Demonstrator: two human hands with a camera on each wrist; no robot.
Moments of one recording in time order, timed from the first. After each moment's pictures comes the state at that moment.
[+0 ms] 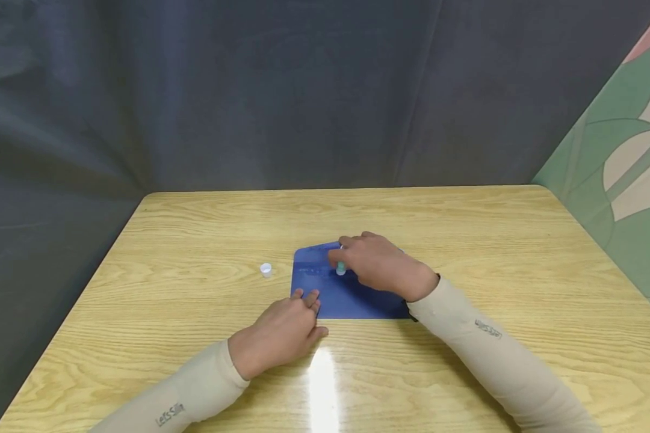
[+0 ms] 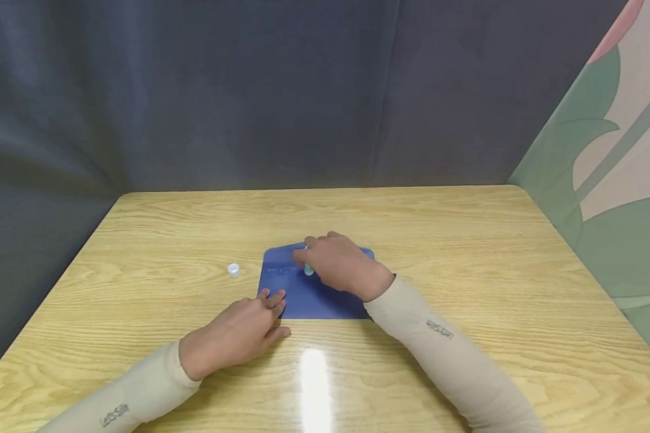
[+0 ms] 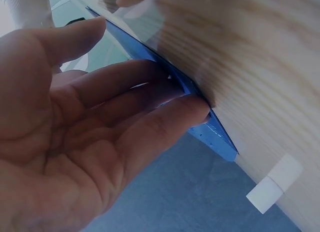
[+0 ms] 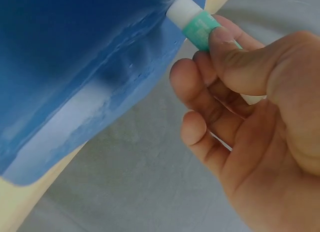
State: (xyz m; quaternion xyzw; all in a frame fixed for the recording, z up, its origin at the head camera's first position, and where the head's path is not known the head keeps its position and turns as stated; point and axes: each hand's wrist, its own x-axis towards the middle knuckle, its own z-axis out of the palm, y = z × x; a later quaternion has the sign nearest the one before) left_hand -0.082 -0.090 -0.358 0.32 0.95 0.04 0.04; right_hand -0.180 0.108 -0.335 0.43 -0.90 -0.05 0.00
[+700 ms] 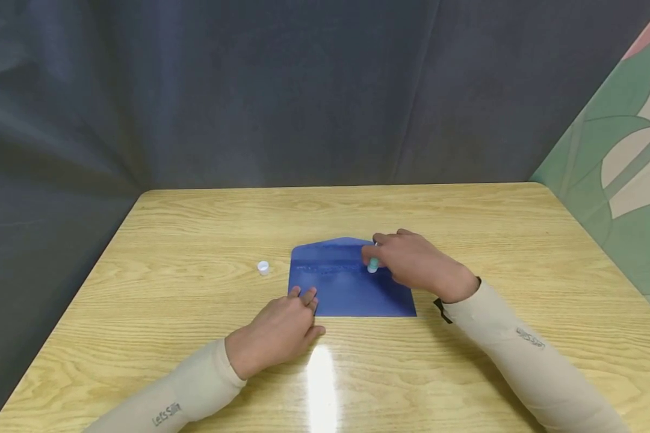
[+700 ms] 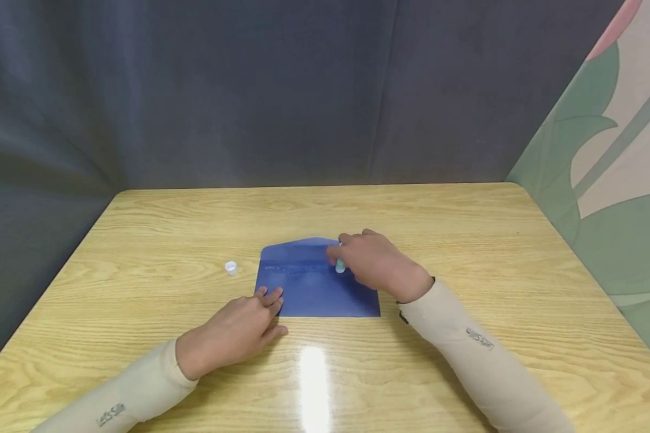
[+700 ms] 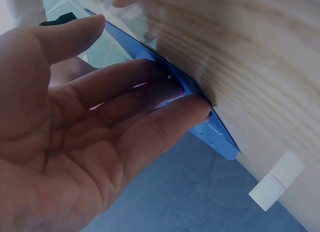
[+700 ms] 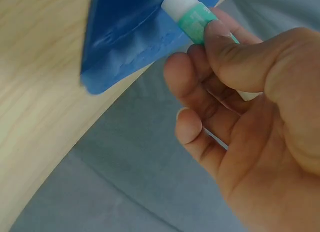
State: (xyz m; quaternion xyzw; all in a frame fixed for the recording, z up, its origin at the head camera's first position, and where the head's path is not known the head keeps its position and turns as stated) left_hand -0.080 -0.089 -0.358 0.31 0.95 0.04 0.04; right_hand -0.176 0.166 -0.335 0.40 -0.91 -0.05 0.02
